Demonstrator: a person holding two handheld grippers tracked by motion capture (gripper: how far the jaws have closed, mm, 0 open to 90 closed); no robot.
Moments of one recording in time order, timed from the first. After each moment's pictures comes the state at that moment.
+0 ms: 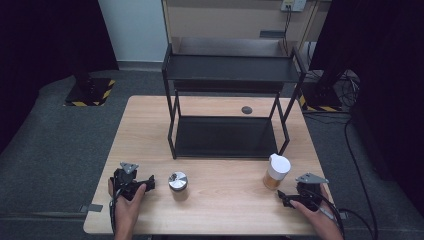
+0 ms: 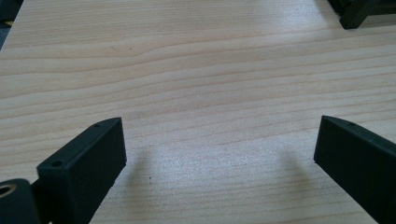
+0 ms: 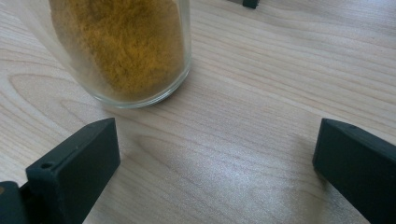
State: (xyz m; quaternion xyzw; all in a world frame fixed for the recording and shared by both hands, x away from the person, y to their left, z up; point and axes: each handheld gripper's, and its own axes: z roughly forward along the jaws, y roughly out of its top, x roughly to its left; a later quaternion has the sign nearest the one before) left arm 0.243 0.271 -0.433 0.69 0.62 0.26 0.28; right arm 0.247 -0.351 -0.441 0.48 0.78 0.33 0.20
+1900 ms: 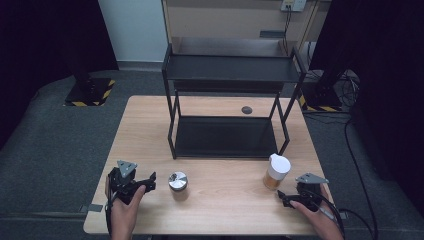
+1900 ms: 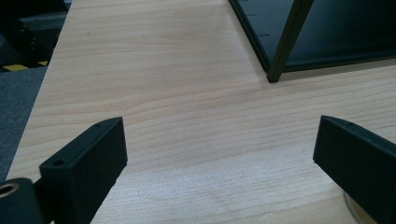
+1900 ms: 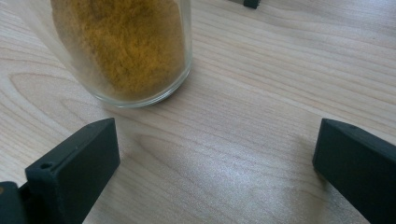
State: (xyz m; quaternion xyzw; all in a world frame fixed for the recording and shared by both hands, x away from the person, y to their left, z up) left arm 0.205 0.264 -0.395 0.68 0.58 0.29 0.34; right arm 0.247 -0.351 -0.441 0.48 0.79 0.33 0.20
